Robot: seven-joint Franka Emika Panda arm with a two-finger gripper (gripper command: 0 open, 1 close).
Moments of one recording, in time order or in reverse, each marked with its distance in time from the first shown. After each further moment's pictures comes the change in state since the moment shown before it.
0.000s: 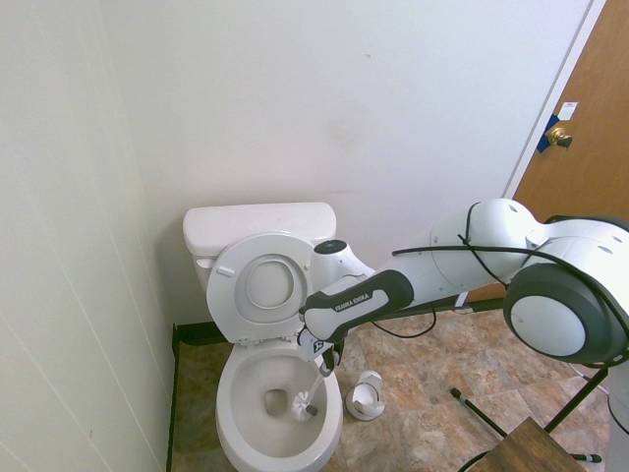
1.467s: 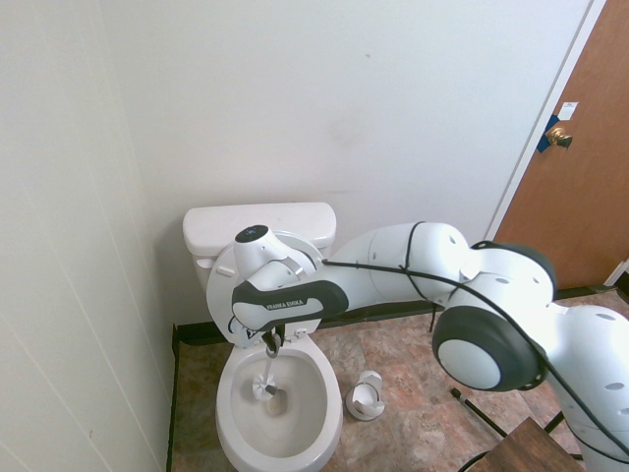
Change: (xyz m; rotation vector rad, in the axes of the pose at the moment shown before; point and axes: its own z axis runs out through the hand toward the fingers) arm -0.008 -0.139 -0.065 -0.042 0.106 -0.072
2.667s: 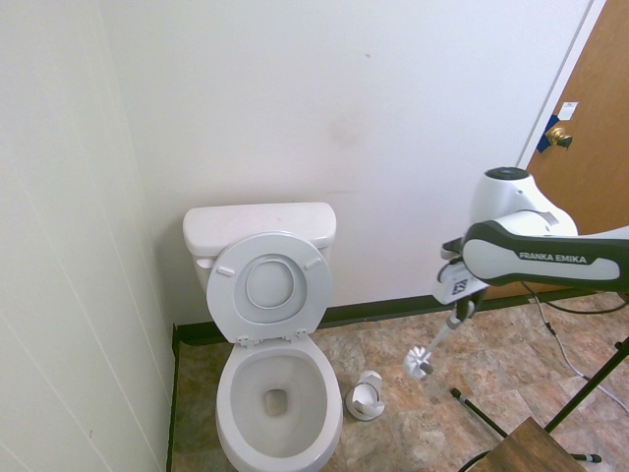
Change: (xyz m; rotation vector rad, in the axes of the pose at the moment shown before) arm -0.064 0.448 -0.077 0.040 -0.028 0.416
